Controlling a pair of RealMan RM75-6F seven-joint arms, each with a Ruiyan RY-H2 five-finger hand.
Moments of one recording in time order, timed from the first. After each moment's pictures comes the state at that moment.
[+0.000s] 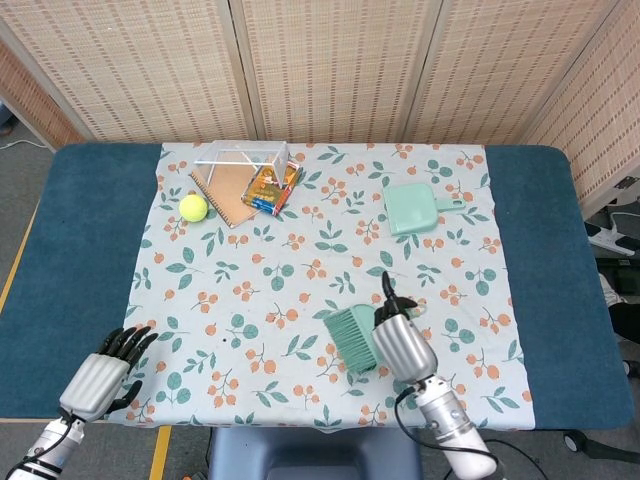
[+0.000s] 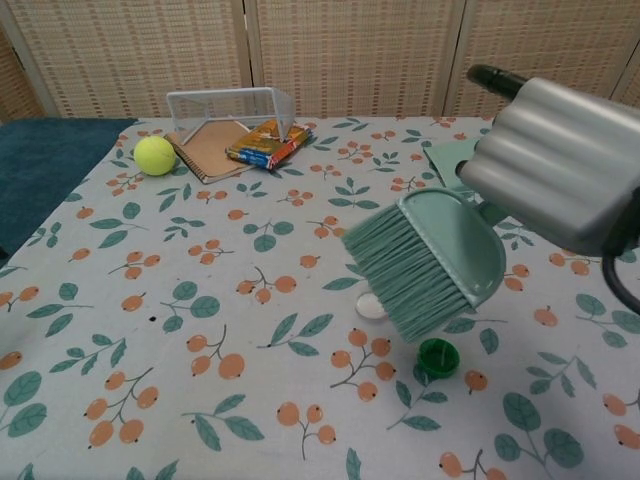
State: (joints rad) left arm -0.22 -1.18 0.11 -1.61 1.60 1.24 0.16; right arm 0.45 -1.58 0.08 -1.99 -1.33 1.29 -1.95
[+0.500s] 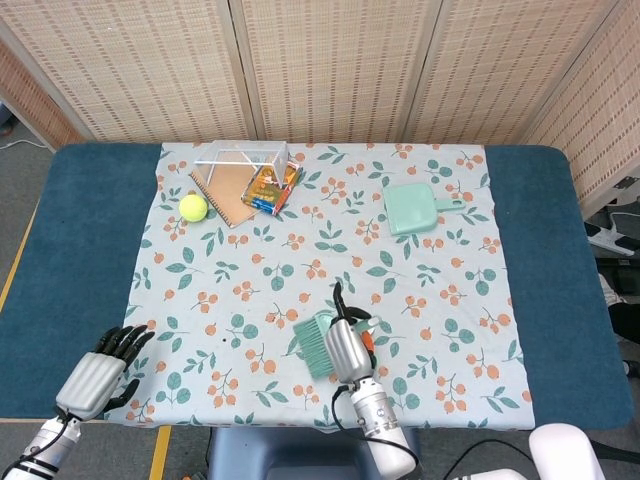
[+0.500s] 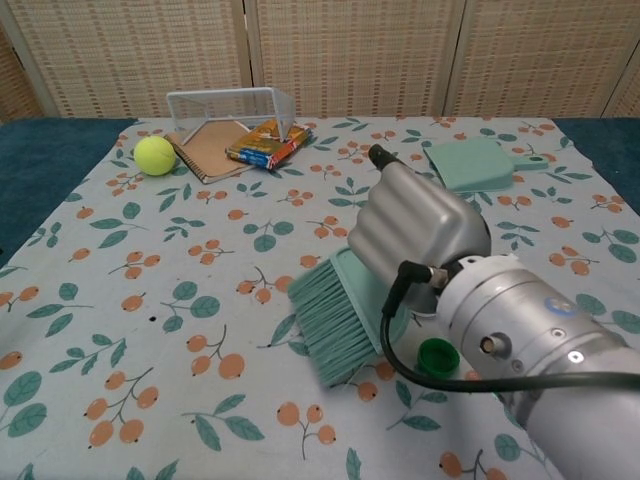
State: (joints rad) left arm -0.23 -1.18 0.11 -1.61 1.59 1.24 0.13; right arm 0.60 -1.99 0.15 -1.79 -1.01 1.42 -2.27
